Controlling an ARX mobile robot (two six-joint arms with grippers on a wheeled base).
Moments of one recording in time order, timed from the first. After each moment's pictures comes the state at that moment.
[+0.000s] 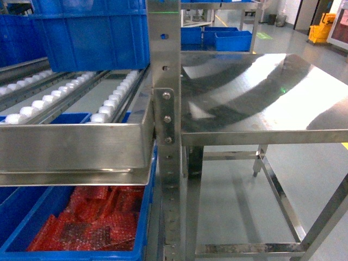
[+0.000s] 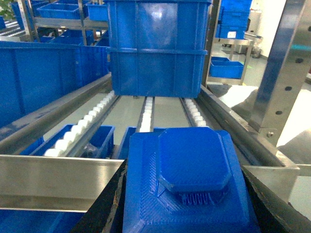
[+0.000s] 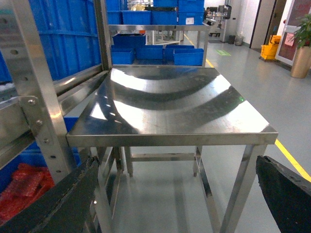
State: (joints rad) left arm -0.15 0.22 0.13 0.12 -0.21 -0.06; right arm 0.00 0.00 0.01 -0.01 0.00 0.00
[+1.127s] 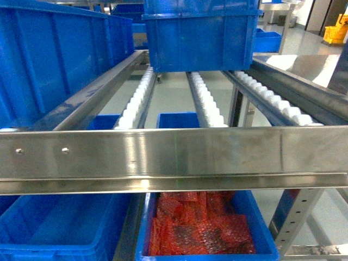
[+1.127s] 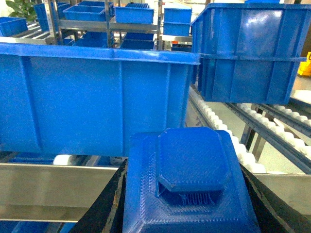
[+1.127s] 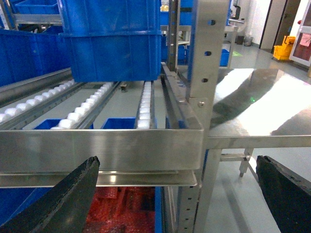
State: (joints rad) left arm -0.15 0.22 0.13 0.12 -0.21 -0.06; right arm 0.00 0.00 0.01 0.00 0.00 0.00
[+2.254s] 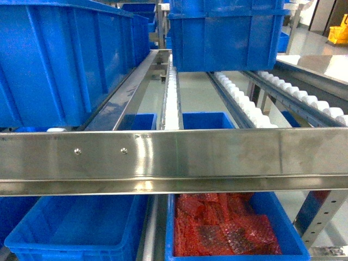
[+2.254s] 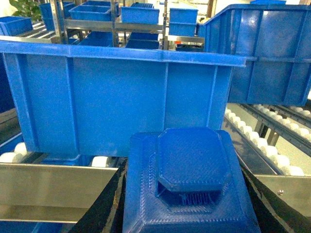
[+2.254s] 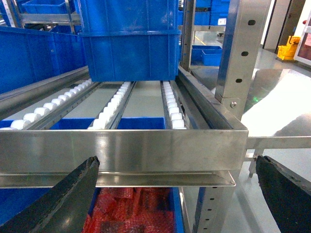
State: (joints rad) left arm -0.15 0.22 0.13 0.12 -0.21 -0.07; right arm 0.00 0.00 0.01 0.00 0.00 0.00
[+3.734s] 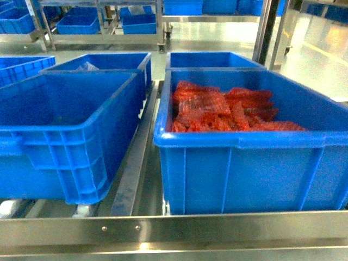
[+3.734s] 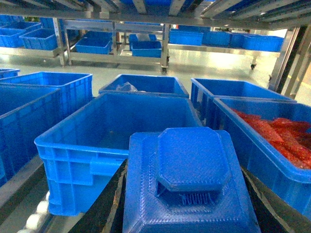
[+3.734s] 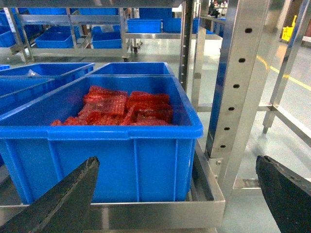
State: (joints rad) left arm -0.15 0.22 0.13 0.12 -0.21 -0.07; right arm 0.00 0.00 0.01 0.00 0.00 0.00
